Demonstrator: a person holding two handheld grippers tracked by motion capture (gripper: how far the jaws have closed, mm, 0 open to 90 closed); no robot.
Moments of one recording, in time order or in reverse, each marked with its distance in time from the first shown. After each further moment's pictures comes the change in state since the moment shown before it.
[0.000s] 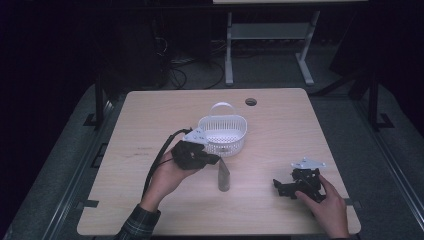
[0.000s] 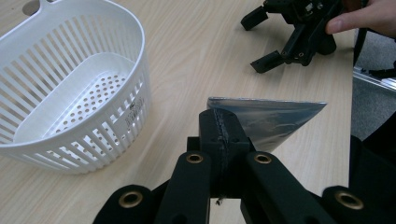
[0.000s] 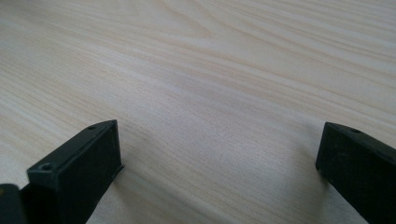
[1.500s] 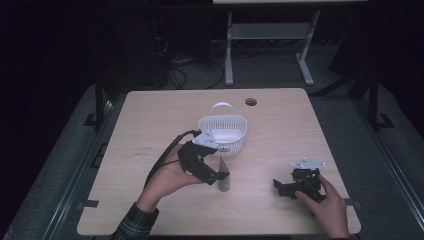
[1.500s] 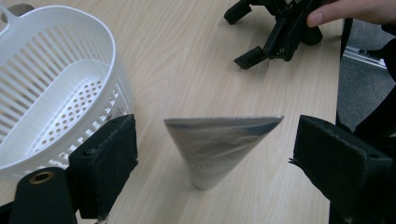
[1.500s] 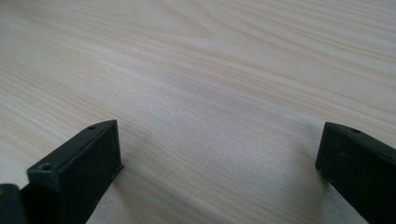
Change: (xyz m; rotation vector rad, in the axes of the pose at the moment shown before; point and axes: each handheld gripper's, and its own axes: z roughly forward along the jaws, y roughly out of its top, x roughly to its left) left arm -0.020 0.020 0.007 0.066 -0.012 0.065; right arm 0.000 0.000 0.000 -0.001 -0.002 0.001
